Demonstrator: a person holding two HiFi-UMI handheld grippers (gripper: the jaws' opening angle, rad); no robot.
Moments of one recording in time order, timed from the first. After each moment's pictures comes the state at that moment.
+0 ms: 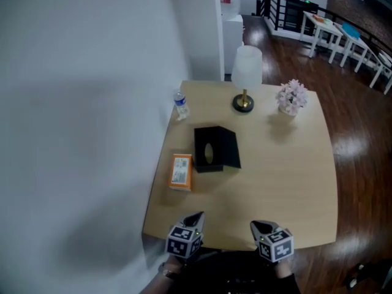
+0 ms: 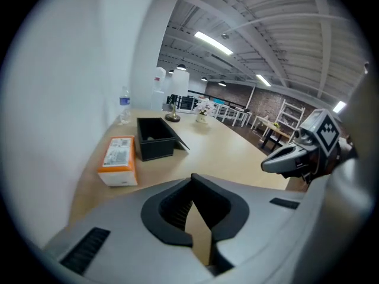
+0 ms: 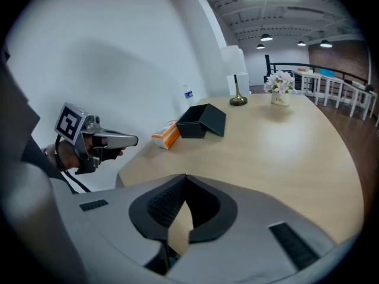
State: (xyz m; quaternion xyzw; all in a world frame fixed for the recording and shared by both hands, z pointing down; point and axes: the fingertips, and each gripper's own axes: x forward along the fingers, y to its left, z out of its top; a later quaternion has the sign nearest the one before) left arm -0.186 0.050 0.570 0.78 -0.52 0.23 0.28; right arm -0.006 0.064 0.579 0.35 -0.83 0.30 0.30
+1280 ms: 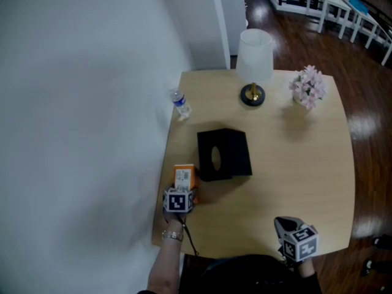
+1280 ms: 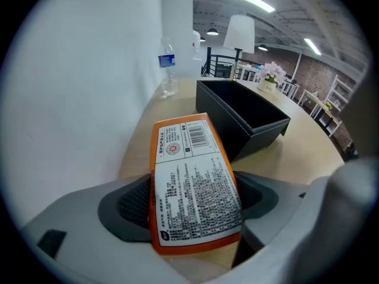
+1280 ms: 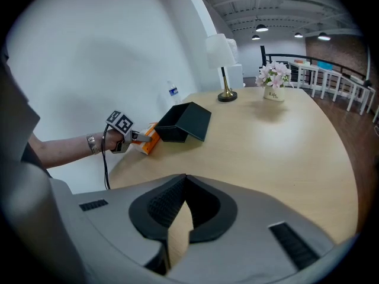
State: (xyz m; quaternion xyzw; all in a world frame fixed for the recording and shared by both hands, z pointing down) left arm -0.342 -0.104 0.696 0.61 -0.60 0.37 0.36; right arm 0.026 -0.024 0.588 0.35 -0.81 0.34 0.32
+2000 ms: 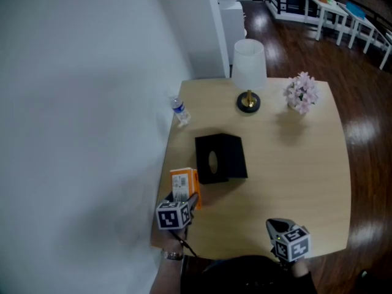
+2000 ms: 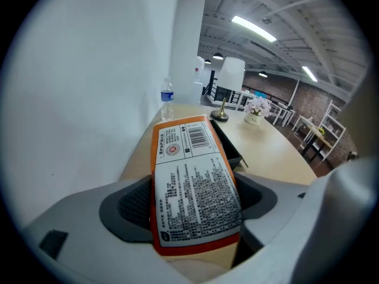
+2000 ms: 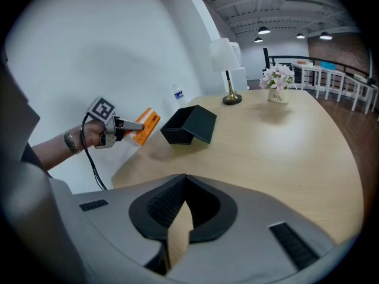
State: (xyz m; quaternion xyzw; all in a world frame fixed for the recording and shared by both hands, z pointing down) left arm -0.299 -0.082 0.592 0.64 -0.64 0.26 0.34; right arm 0.019 -0.016 0.584 0.34 -0.83 0.32 0.30
